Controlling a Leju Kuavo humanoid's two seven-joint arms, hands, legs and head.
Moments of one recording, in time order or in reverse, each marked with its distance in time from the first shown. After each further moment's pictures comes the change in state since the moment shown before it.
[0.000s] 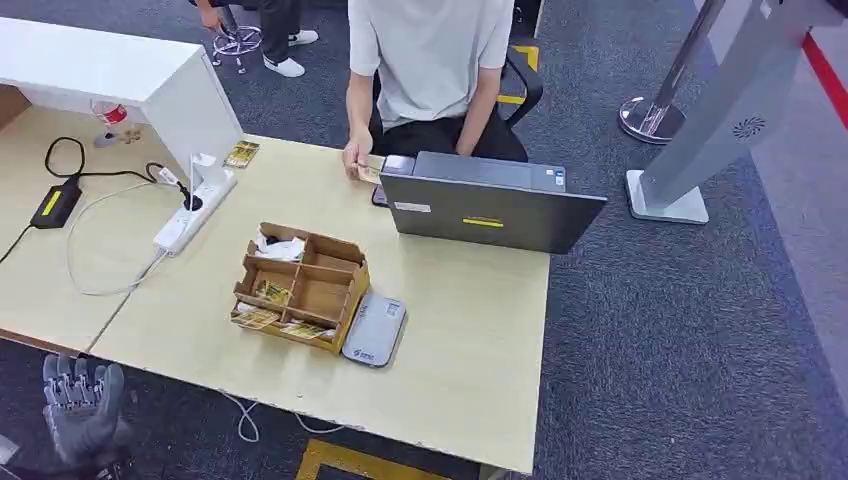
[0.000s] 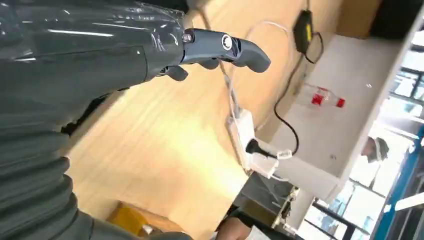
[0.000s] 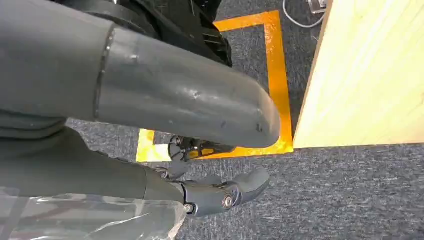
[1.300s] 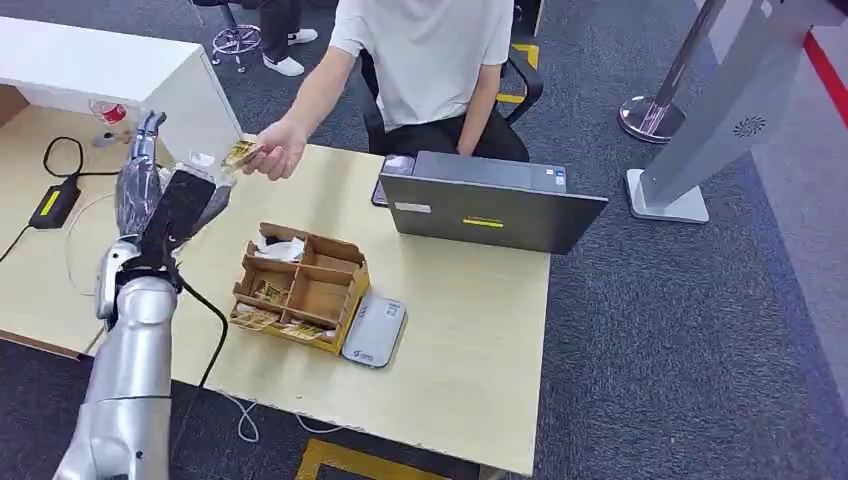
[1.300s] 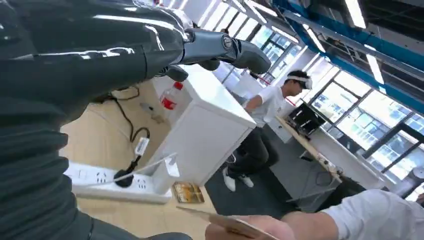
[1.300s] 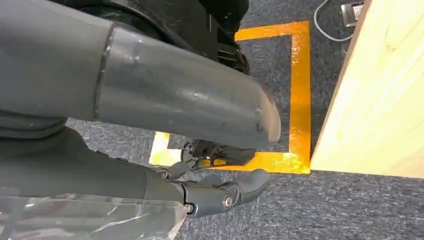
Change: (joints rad) left arm -0.535 0.216 -0.518 0.008 -1.175 0.370 0.327; right arm -0.044 0.015 0.001 0.019 0.106 0.031 0.082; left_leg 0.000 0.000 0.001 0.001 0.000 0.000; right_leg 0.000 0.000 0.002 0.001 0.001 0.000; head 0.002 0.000
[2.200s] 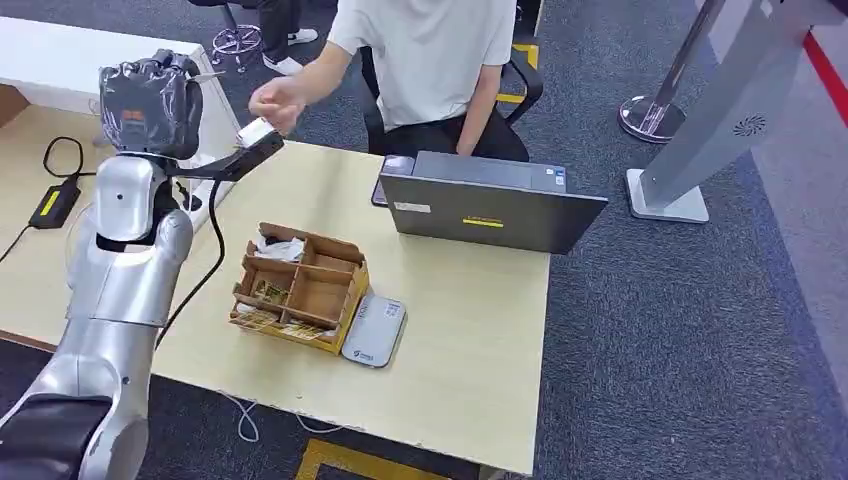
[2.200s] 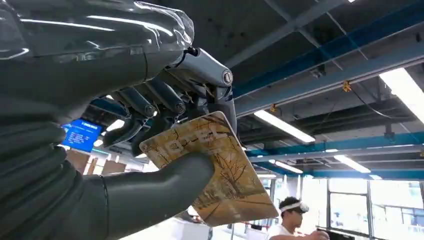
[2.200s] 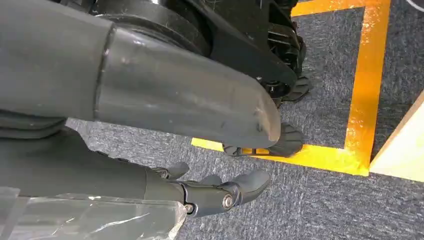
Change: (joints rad) left arm -0.280 0.114 -0.255 0.206 -0.660 0.242 0.187; right arm -0.020 0.013 0.043 0.015 0.123 -0.058 0.147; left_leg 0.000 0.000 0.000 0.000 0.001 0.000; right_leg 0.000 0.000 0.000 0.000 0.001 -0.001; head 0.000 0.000
